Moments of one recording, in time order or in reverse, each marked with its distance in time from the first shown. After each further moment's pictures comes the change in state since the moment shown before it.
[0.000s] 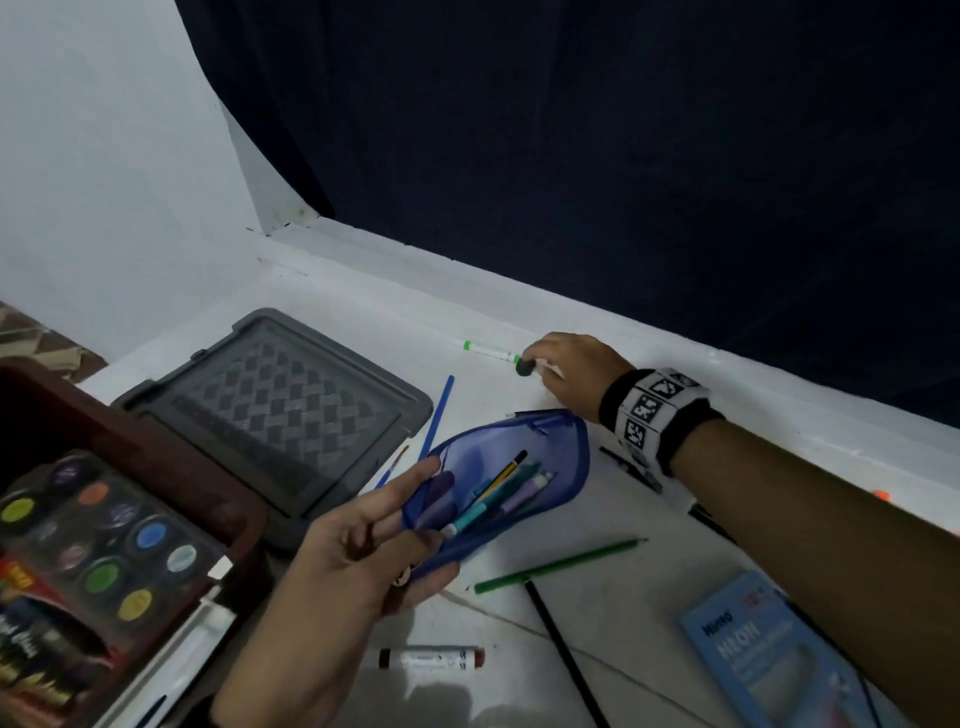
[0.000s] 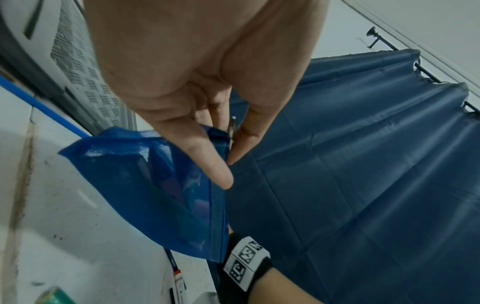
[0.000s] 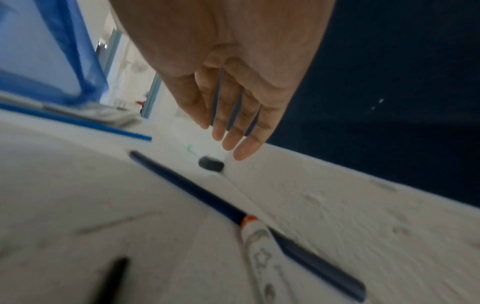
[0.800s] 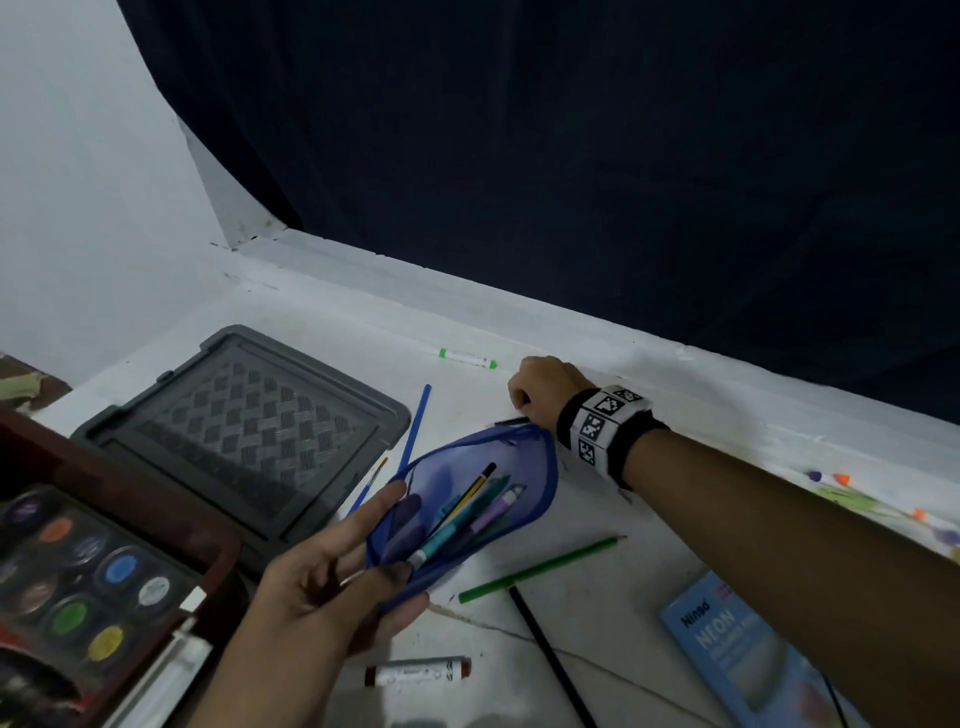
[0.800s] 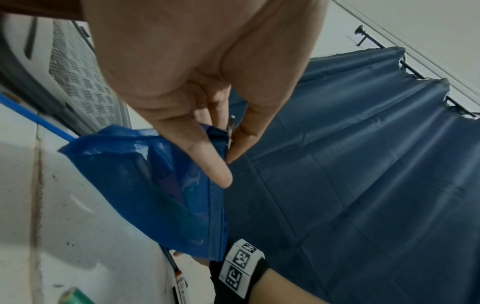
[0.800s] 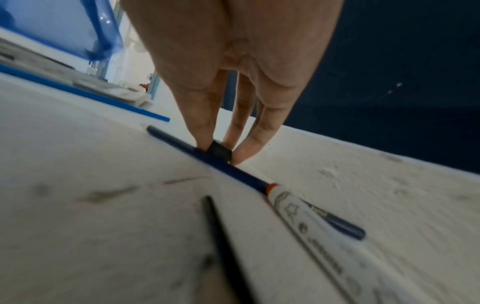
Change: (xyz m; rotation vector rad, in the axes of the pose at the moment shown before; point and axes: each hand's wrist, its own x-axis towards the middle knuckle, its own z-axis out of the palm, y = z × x) left_hand -0.010 0.004 -0.006 -0.011 -0.016 0.008; right_hand -0.001 -0.007 0.015 -0.172 -0.145 0.113
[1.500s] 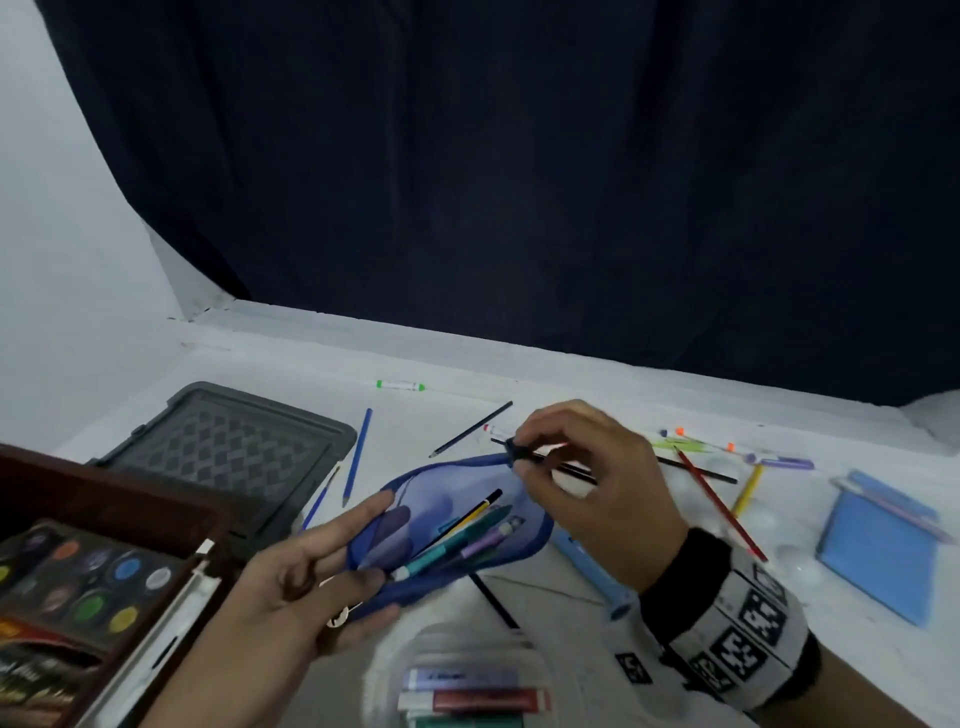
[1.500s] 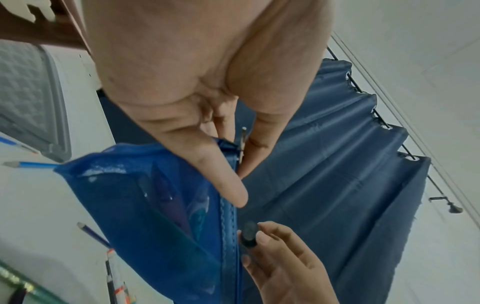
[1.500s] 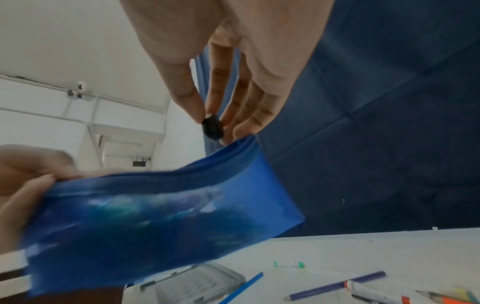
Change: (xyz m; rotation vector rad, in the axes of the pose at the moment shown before) left_hand -0.096 0.019 0.027 0.128 -0.190 0.002; right_hand -0.286 -0.081 -0.081 0.731 0.779 -0.110
